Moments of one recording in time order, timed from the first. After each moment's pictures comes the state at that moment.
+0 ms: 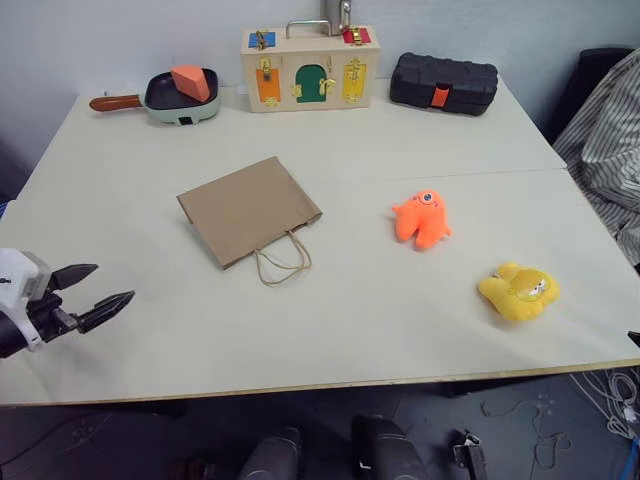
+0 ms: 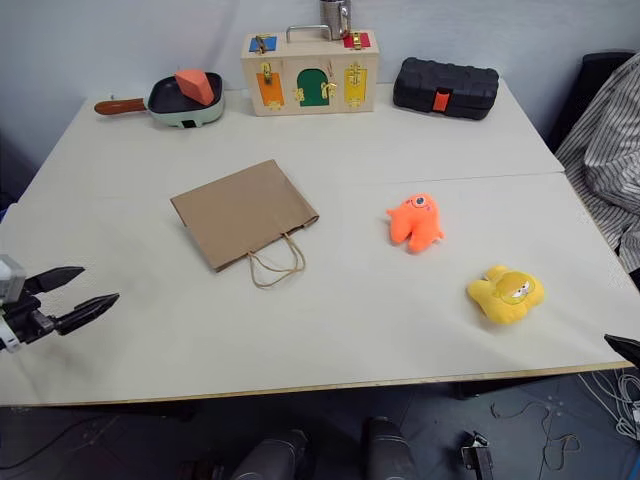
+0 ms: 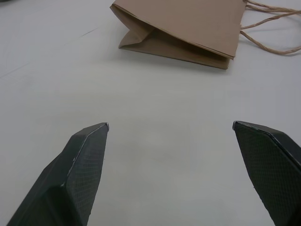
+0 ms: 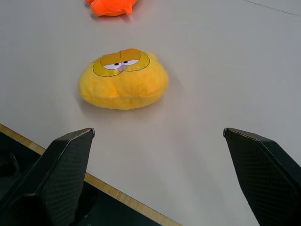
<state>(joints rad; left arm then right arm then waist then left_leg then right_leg) 0.10 0.90 0.62 0.04 -0.47 0.32 -0.93 0.33 -1.06 -0.90 0.25 0.53 0.28 1.36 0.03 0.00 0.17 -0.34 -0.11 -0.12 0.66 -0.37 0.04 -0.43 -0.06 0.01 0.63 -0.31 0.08</state>
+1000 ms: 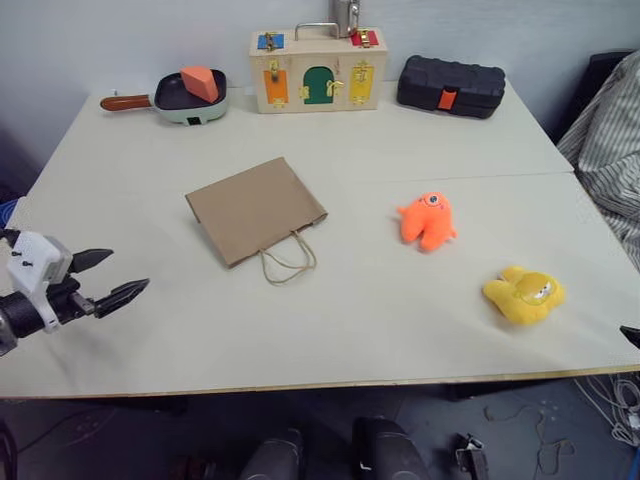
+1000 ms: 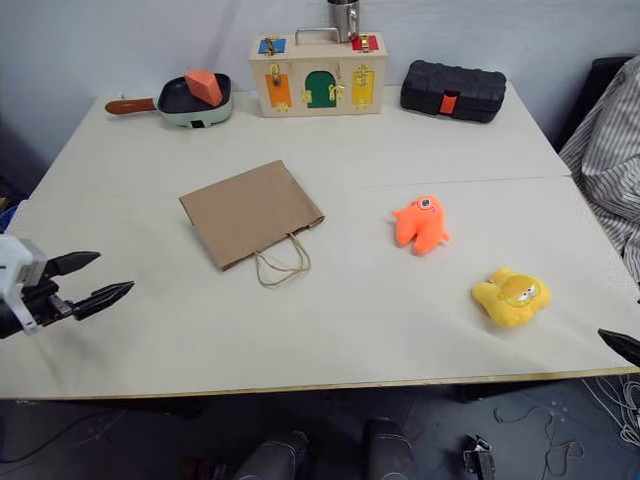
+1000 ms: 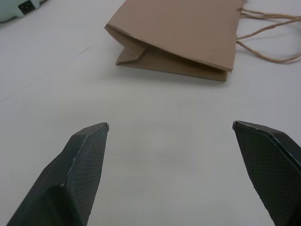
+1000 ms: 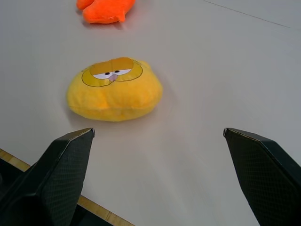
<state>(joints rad) -0.04 0.91 0.50 0.05 -0.43 0.32 -0.94 0.34 -1.00 -0.90 0.19 0.53 0.25 1.30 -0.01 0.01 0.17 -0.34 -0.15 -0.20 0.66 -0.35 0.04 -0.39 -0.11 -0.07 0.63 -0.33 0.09</state>
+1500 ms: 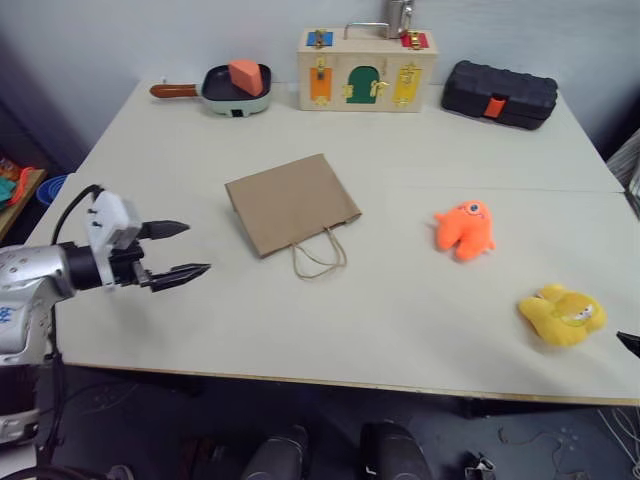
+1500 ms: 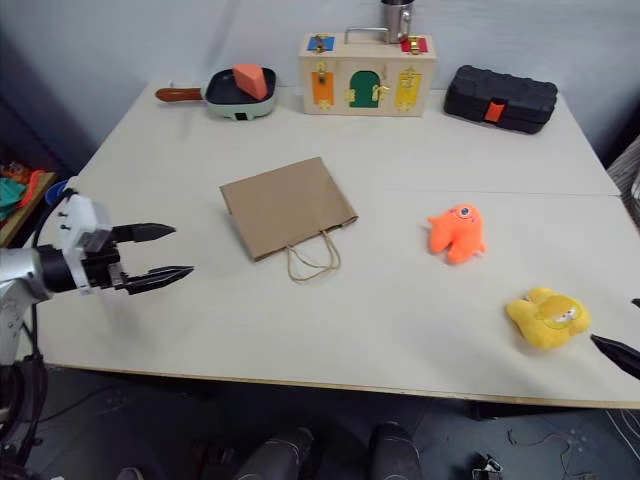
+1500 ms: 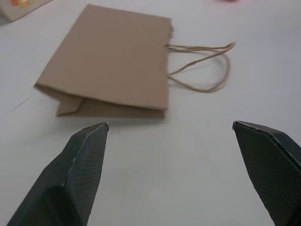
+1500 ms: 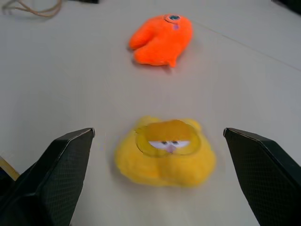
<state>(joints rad) -0.43 0.91 0.17 0.03 -0.44 0.36 -1.14 0.44 -0.92 -0.99 -0.16 0.63 0.37 1.27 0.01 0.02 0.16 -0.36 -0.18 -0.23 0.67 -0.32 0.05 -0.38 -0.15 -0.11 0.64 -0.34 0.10</state>
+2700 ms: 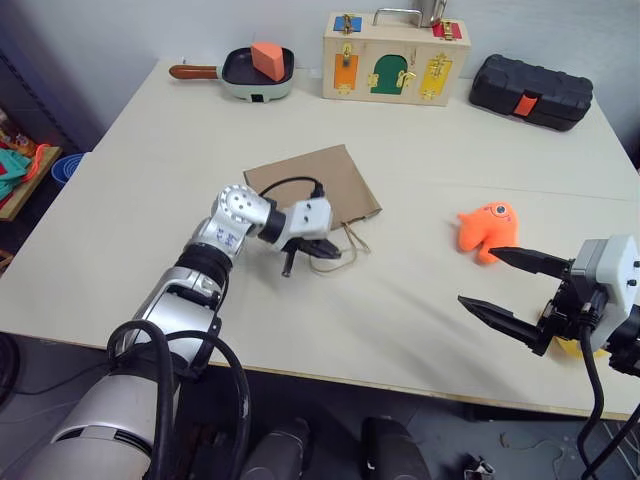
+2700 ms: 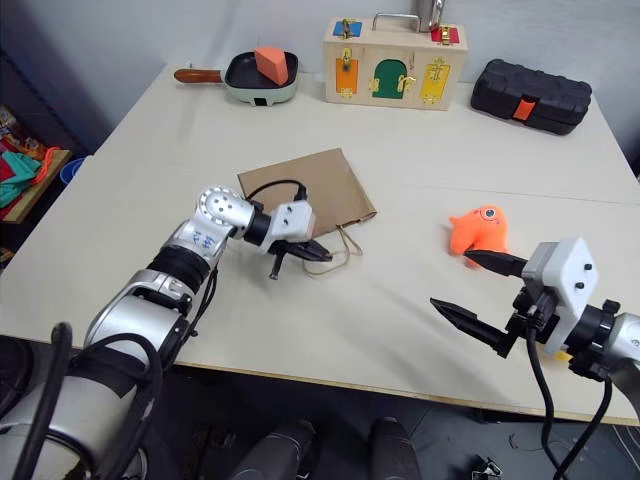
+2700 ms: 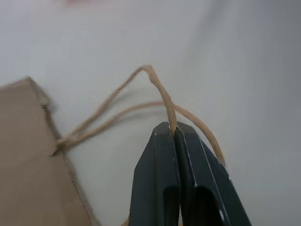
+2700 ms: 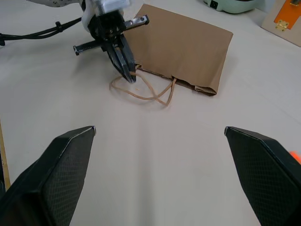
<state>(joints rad) -1.21 0.31 -0.21 1.03 0.00 -0.18 -1.31 0.18 -0.88 -0.56 -0.66 0.78 0.57 0.81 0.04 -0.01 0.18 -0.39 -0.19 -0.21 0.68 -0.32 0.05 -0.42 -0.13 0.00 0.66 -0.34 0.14</state>
